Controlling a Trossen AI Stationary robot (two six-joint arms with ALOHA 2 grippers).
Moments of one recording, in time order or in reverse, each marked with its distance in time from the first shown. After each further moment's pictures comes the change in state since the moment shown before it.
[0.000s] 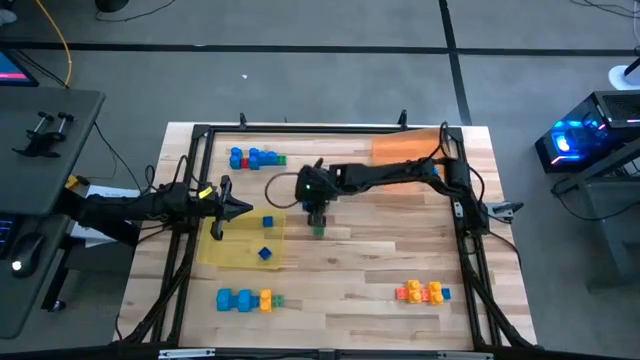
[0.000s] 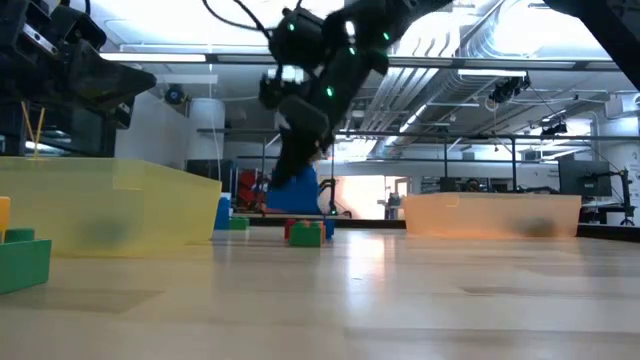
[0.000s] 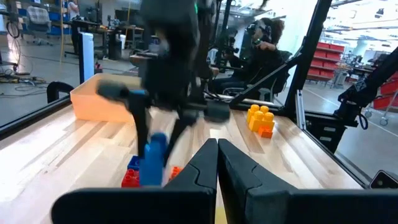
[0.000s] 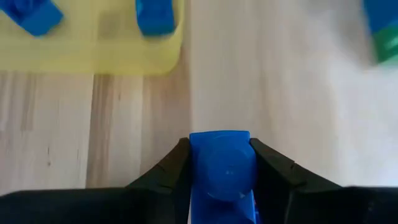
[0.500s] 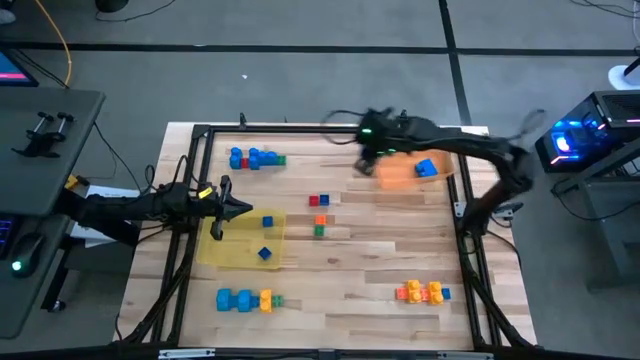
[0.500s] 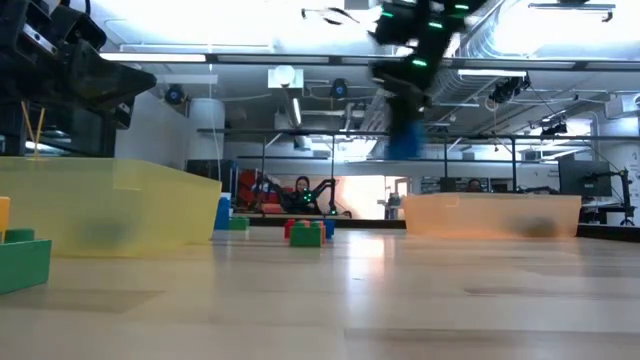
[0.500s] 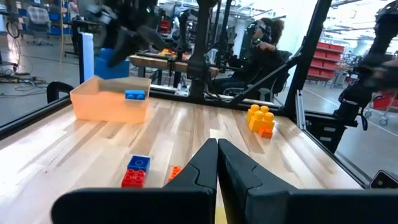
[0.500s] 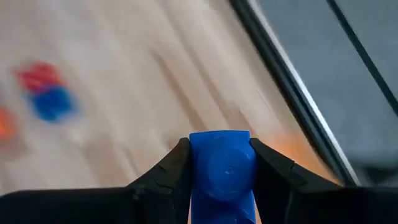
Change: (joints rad) left arm 0.000 0.000 0.000 0.000 0.000 0.000; right arm -0.319 -0.518 -0.325 -0.258 0.215 0.106
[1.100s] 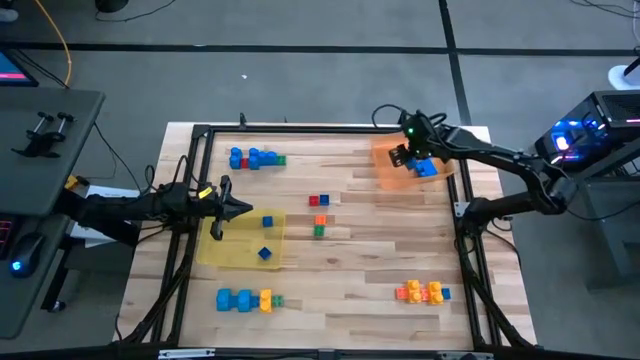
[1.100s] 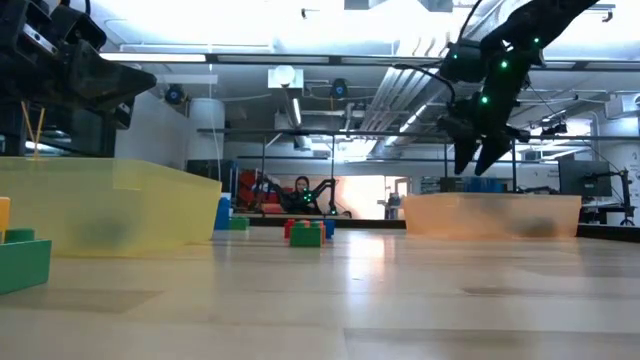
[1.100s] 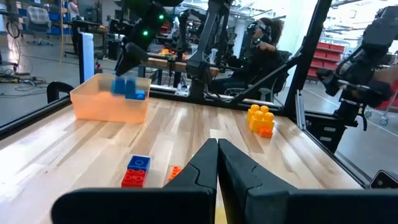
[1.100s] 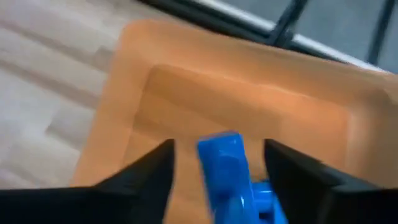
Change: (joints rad) left arm 0.000 0.000 0.000 0.000 0.000 0.000; right arm -0.278 -0.318 -0.468 0.151 0.011 0.359
